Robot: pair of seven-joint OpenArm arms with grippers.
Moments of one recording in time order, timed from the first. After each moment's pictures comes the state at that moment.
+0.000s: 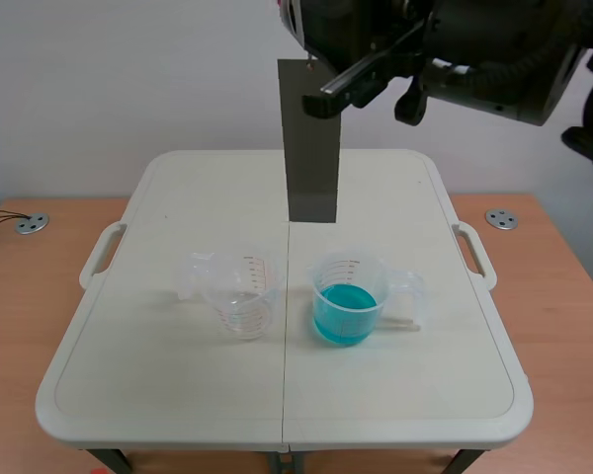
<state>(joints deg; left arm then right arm) 62.6 -50.2 -13.8 76.3 -22.5 -31.3 -19.2 2.4 11.8 -7.2 115.0 23.2 38.2 -22.1</state>
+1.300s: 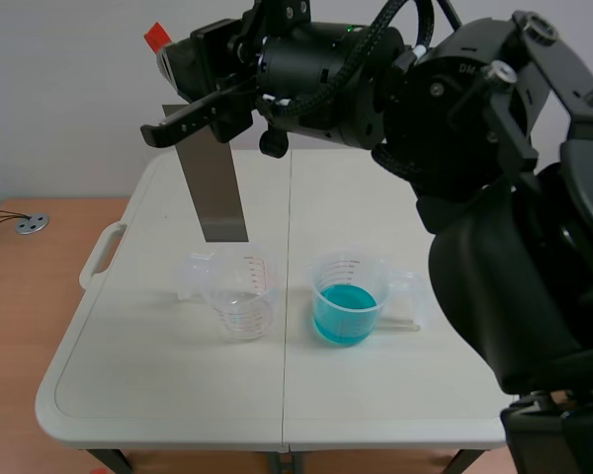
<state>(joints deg) 58.5 -30.7 -0.3 67.3 -7.1 -29.7 -18.5 6.7 -2.7 -16.7 103.7 14.0 38.2 -25.2</state>
